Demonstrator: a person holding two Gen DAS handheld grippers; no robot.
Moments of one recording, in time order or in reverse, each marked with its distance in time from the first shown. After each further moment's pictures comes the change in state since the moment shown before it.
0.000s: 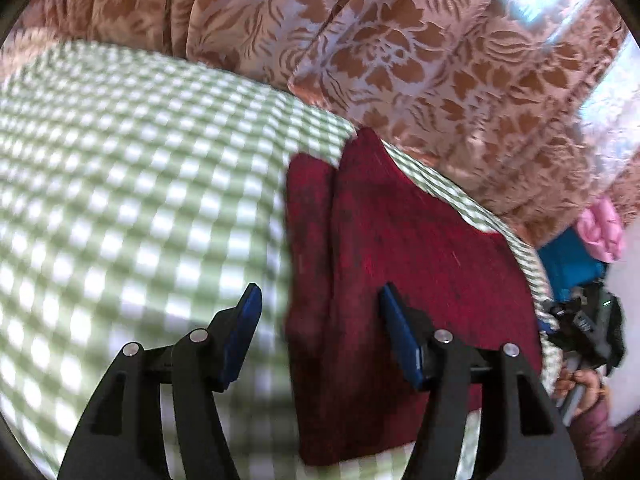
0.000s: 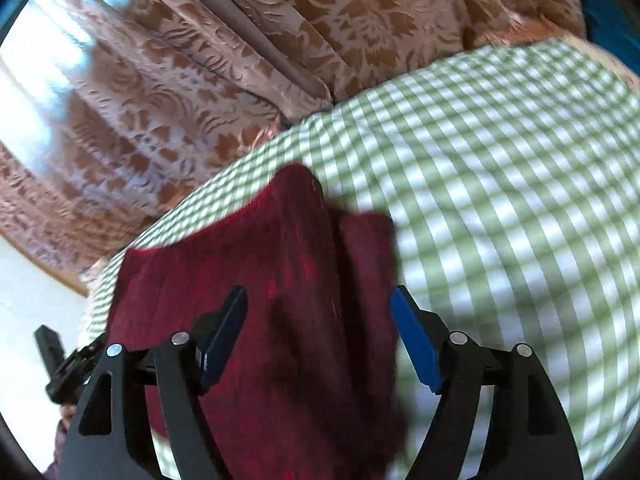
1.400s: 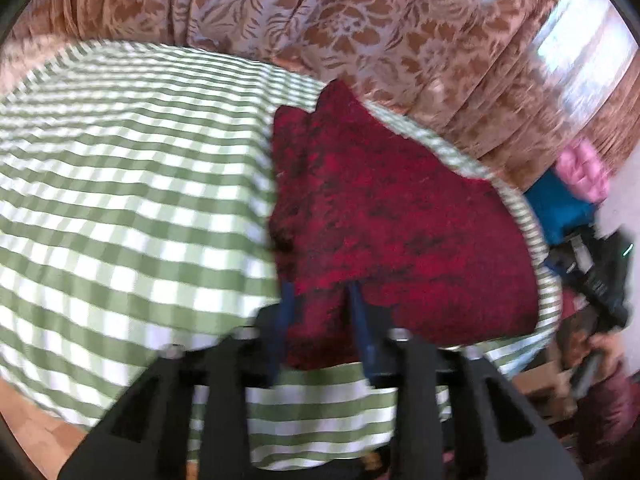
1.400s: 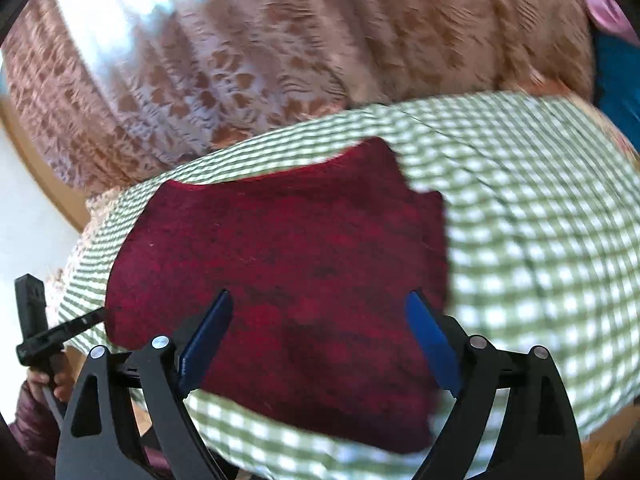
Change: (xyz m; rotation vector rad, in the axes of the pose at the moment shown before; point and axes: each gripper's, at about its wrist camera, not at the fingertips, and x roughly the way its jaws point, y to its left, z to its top) left arm -0.065 -0.024 -0.091 0.130 0.041 0.070; right arm -0.058 0.091 -0.103 -0.289 -0.053 -0.079
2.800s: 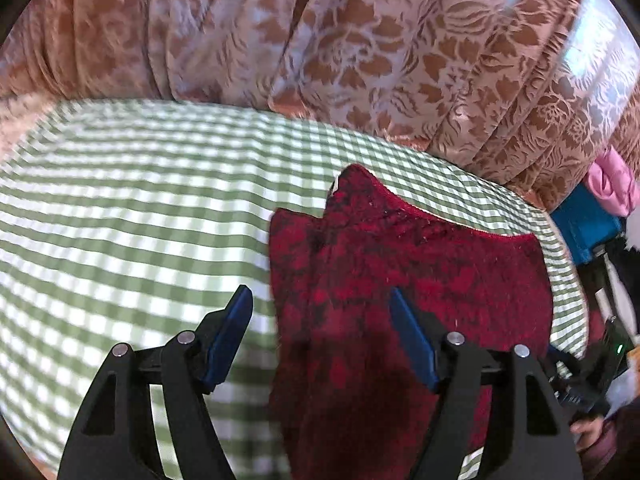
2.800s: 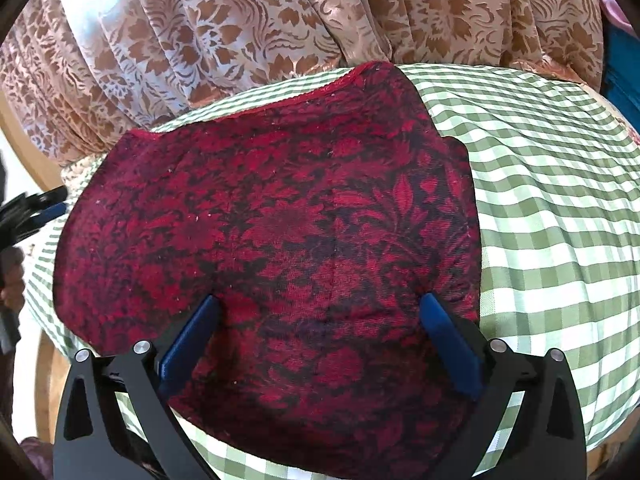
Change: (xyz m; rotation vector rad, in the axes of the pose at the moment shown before) left arm 0.044 -0.017 0.114 0.016 -0.023 0.065; right arm 0.058 -0.016 -0.025 -0.014 0.056 -0.059
